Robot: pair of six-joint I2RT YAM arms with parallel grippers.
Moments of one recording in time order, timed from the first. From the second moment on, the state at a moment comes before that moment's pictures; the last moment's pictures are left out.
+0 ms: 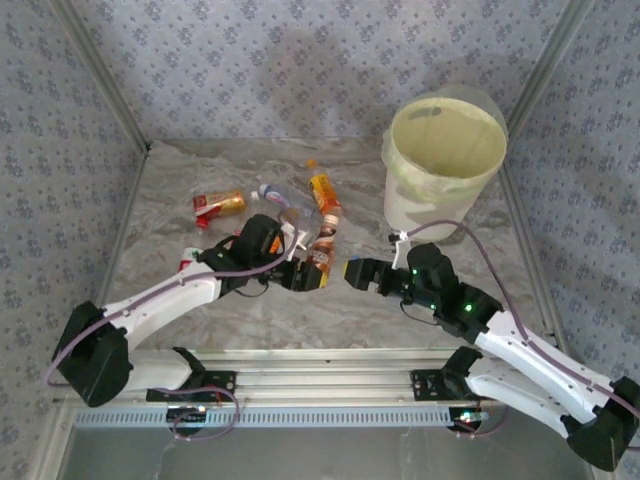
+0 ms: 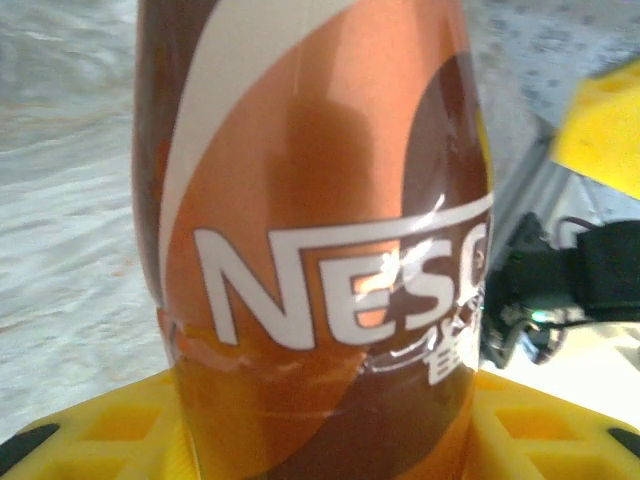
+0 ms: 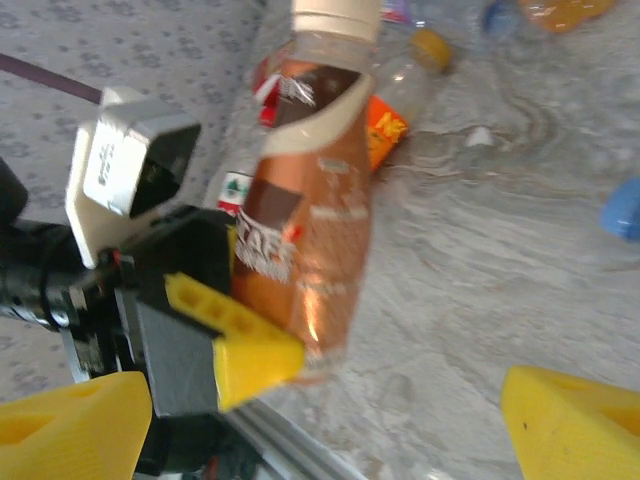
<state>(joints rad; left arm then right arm) -0.74 1.25 0.81 -0.30 0.55 -0.44 0.78 0.79 0.64 -0.27 -0.18 0.85</state>
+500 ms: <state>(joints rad) -0.83 1.14 0.73 -0.12 0.65 -0.53 0.78 0.92 0.66 -0.09 -0.26 0.88</state>
